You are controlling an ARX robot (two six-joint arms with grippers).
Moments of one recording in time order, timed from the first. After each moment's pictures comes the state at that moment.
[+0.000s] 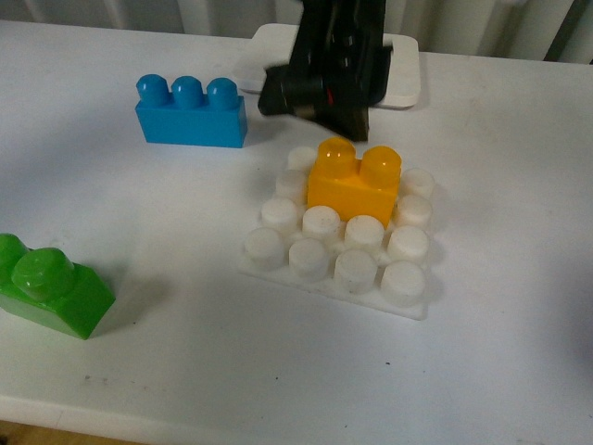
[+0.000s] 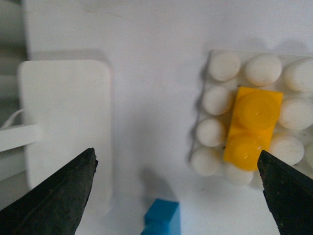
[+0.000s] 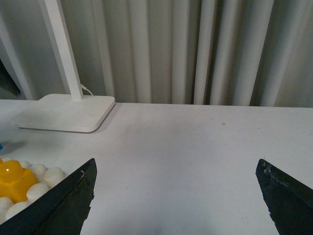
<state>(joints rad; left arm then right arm) -0.54 1.92 1.63 -0.69 0.18 1.23 0.00 0.00 0.01 0.00 0.00 0.00</state>
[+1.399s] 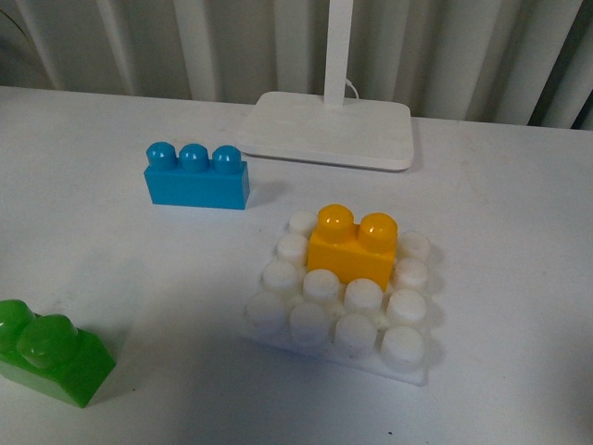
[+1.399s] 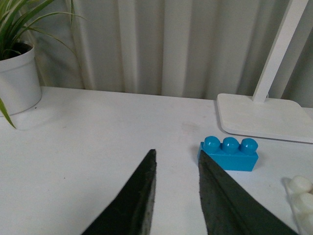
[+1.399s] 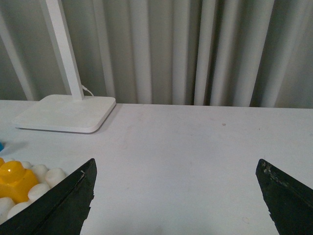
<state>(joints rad) -0.13 0.58 0.17 0.41 -0.12 0.01 0.00 0.00 0.01 0.00 0.00 0.00</state>
